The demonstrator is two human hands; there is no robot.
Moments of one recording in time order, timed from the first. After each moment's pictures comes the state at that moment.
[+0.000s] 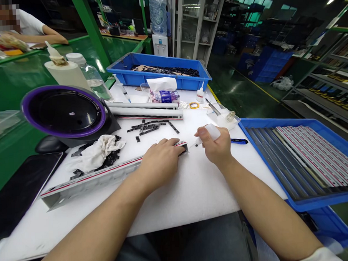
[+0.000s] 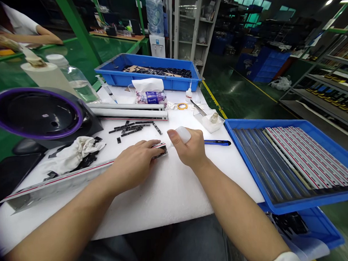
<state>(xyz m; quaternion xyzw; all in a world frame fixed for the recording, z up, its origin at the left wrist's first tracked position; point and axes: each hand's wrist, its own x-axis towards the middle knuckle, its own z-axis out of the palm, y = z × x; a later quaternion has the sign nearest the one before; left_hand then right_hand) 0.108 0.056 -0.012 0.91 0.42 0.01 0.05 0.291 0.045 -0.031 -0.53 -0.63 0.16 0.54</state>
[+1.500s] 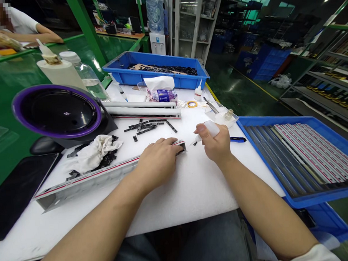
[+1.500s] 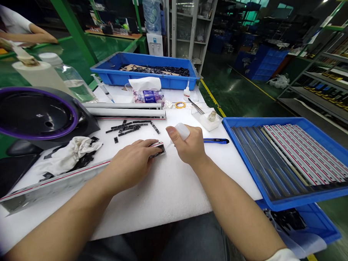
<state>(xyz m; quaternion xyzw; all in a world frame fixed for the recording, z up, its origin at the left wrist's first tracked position) 0.109 0.057 -0.014 0.91 0.42 0.00 0.05 0.294 0.048 -0.029 -0.53 -0.61 0.16 0.56</state>
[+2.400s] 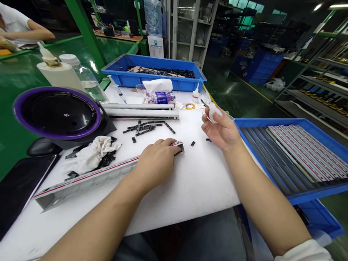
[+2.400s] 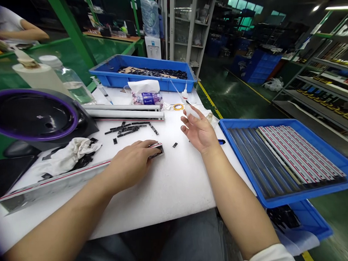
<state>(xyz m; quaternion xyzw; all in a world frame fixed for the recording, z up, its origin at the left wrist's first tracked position) 0.107 0.057 -0.015 0.91 0.42 0.01 0.05 0.336 0.078 -0.021 -0.41 -0.43 0.48 0.65</state>
